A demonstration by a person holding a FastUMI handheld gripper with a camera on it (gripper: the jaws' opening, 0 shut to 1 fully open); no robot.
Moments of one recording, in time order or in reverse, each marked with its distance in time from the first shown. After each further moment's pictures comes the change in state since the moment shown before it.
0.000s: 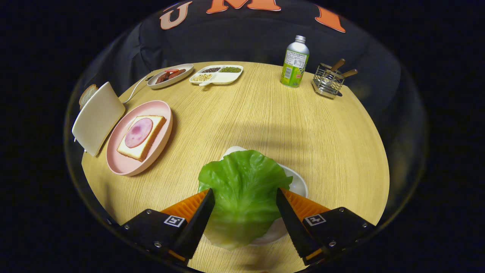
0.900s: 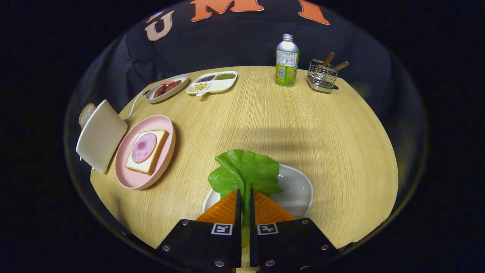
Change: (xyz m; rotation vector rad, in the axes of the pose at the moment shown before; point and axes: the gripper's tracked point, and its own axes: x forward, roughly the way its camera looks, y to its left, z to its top) arm -0.009 0.016 0.017 0.120 -0.063 0.055
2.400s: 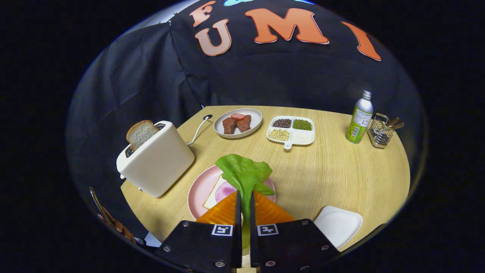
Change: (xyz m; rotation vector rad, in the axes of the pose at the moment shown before) arm -0.032 0.182 0.083 -0.169 -0.191 0.288
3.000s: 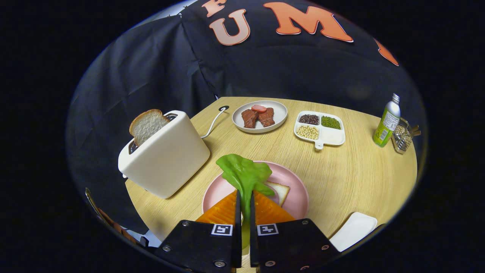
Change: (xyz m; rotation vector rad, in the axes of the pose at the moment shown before) arm 0.043 0.042 -0.008 -0.040 0.059 0.074
